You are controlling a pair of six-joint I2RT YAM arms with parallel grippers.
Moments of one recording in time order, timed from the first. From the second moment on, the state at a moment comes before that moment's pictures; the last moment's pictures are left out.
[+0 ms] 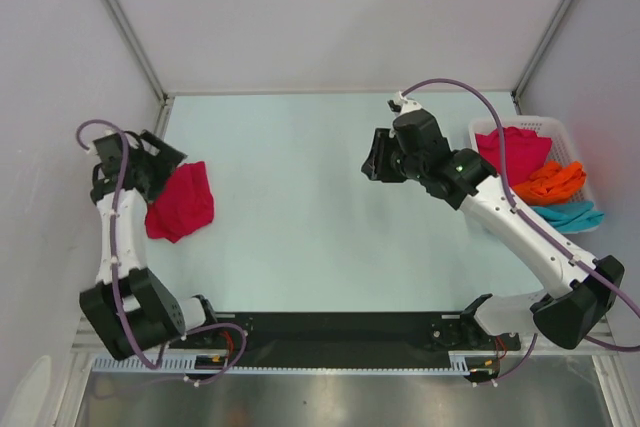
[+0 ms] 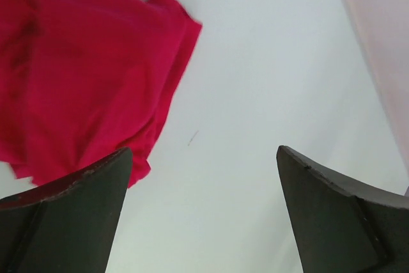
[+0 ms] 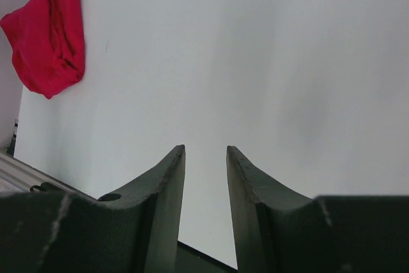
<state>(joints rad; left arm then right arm) 0.42 1.20 1.05 -0.55 0.17 -0.64 0.68 1.31 1.37 -0.67 0.09 0.55</state>
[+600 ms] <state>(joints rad) 0.20 1.62 0.89 -0.37 0.27 -0.66 0.68 1.31 1.37 -0.69 0.12 0.55</state>
